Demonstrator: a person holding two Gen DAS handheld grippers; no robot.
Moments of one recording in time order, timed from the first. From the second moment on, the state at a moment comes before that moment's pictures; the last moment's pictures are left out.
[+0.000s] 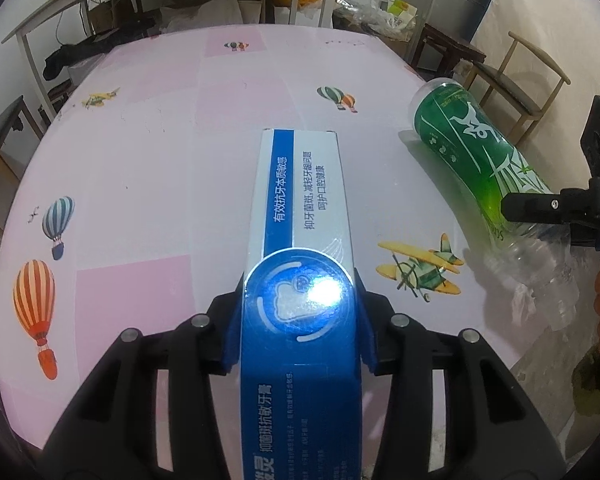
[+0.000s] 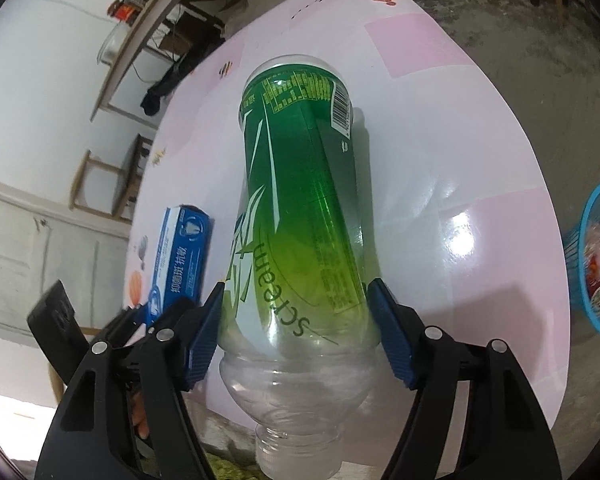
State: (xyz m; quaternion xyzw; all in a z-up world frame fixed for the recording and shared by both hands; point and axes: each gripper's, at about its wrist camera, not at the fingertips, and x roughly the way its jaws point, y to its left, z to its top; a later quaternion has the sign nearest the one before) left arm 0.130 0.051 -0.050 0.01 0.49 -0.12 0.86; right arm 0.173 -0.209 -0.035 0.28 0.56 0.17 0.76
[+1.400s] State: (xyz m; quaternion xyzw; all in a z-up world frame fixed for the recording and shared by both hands) left arm 0.104 0.008 0.048 0.00 0.39 -0.23 0.89; right arm 0.078 -0.330 0.055 0.37 0.39 0.10 0.83
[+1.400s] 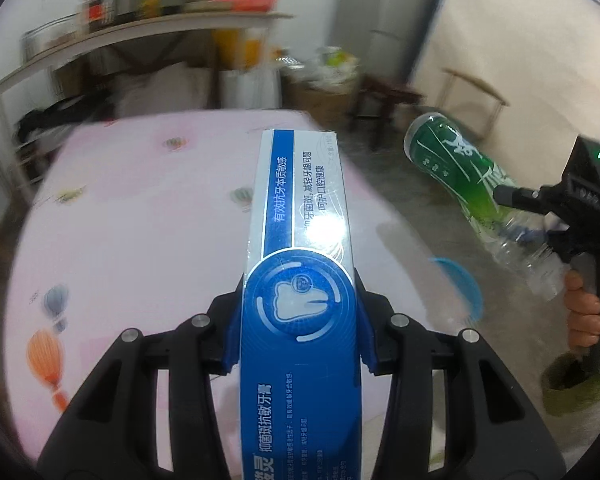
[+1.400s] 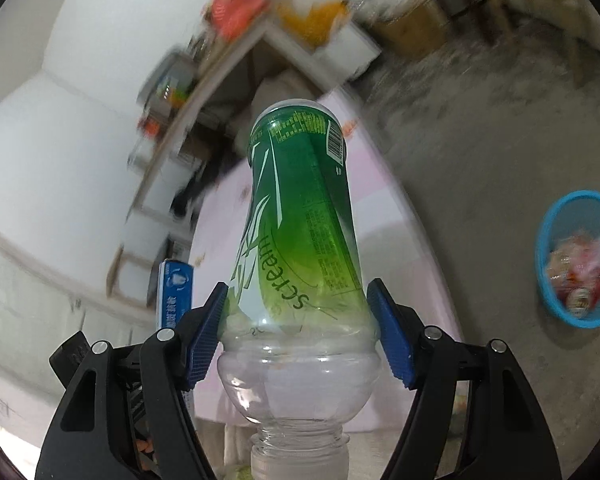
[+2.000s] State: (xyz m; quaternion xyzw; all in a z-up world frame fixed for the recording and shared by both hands) left arm 0.153 -0.317 -0.041 0.07 0.60 -0.43 0.67; right arm -0.079 -0.526 -0.087 0.58 0.36 -0.13 0.72
